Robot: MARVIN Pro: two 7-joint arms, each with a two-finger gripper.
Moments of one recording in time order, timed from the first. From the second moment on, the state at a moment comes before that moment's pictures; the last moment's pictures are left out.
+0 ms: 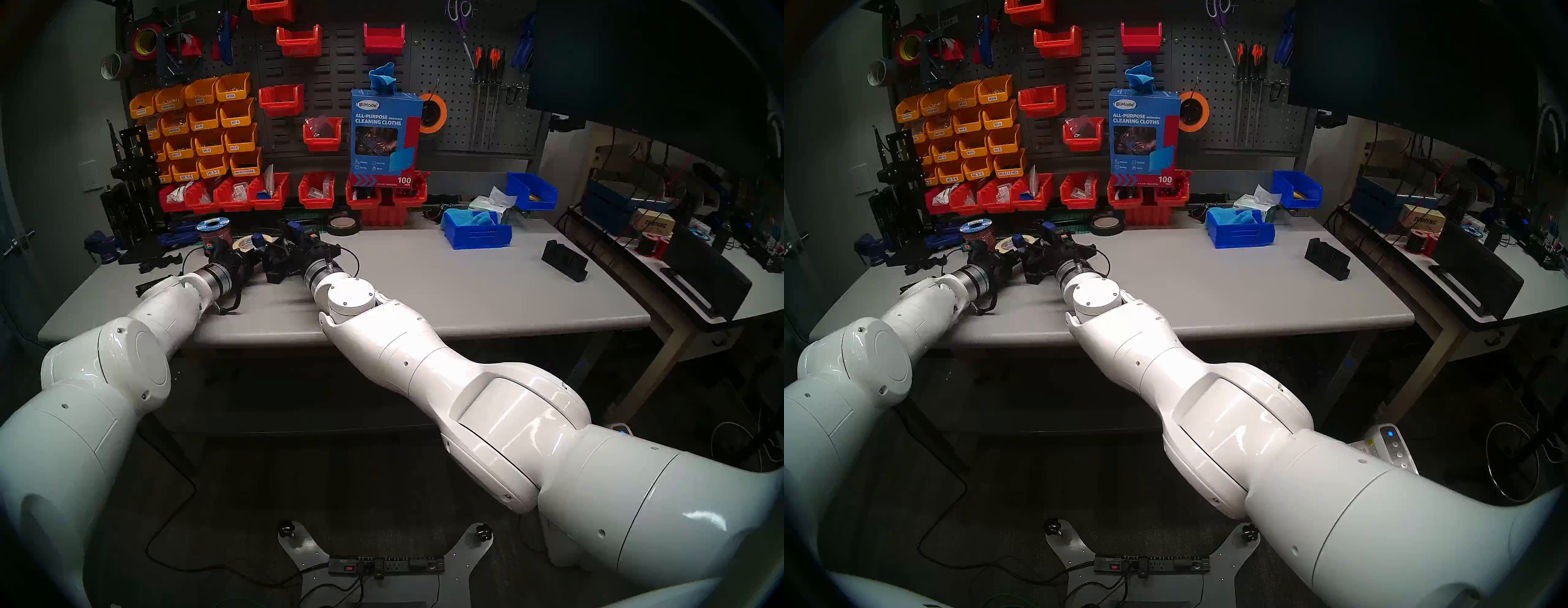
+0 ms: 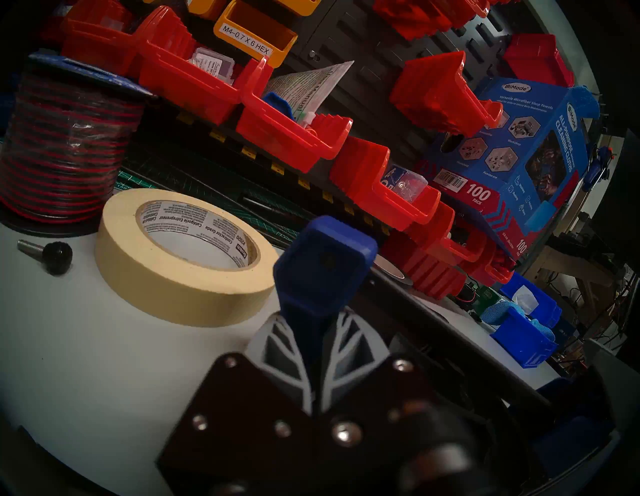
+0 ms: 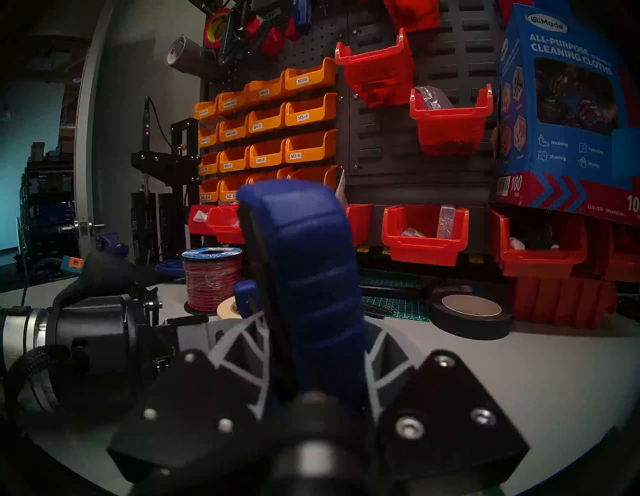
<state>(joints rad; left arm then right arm) 0.50 -1.19 -1.90 -0.13 -0.20 0.11 -0.77 -0.65 -1.89 0.78 -0.52 0.43 -0.21 -0.08</state>
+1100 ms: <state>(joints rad) 0.50 -1.20 -1.89 -0.13 -0.20 0.11 -0.80 -0.64 -1.89 0.74 -0.49 0.47 -0.24 0.00</state>
